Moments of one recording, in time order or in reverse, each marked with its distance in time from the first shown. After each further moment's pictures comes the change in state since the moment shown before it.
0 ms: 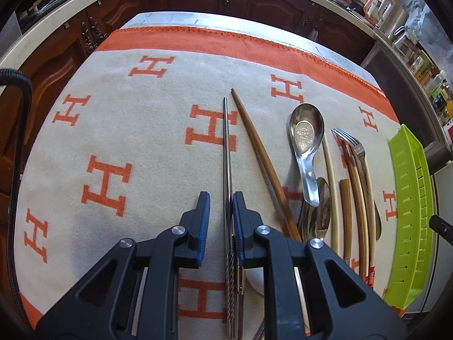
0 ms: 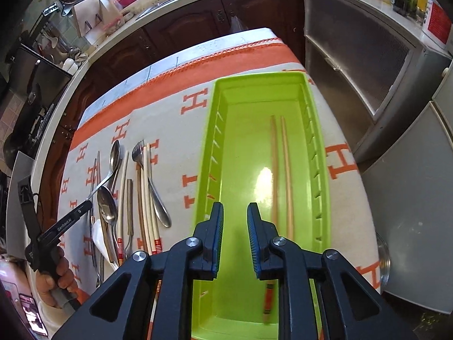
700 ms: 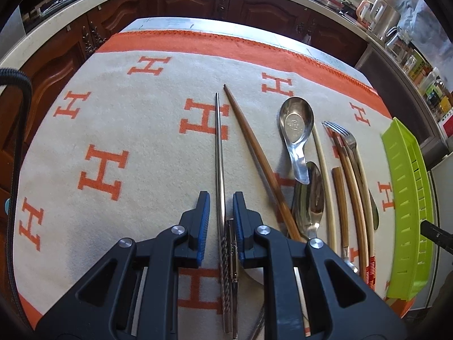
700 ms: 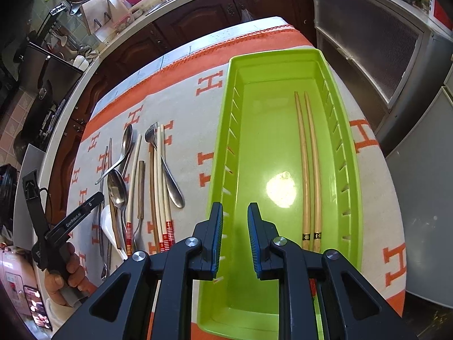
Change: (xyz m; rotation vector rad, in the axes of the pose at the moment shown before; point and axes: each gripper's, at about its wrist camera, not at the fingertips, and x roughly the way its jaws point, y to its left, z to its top) left arm -0.008 -0.003 -0.021 0.021 -0.050 -0.016; right arm 0.034 0.031 -0.026 0.004 0.018 0.065
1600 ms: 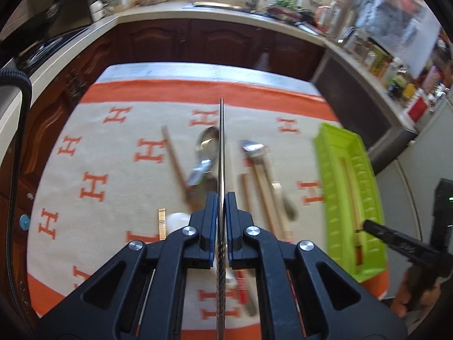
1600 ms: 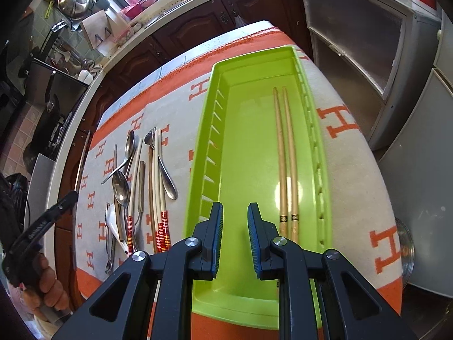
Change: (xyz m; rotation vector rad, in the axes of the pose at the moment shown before) left arm -0.113 -0.088 -0.004 0.121 -0.102 -0.103; right arm -0.021 -0.037 -0.022 0.051 -0.049 0.063
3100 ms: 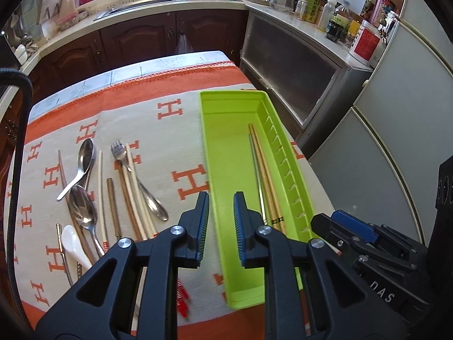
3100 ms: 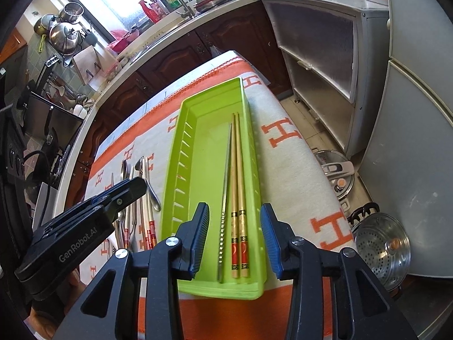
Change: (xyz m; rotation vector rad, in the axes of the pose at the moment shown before) left arm 0.027 -0.174 -0.020 0.264 0.091 -0.109; right arm -0.065 -0.046 -0.032 0.114 -0.151 -0.032
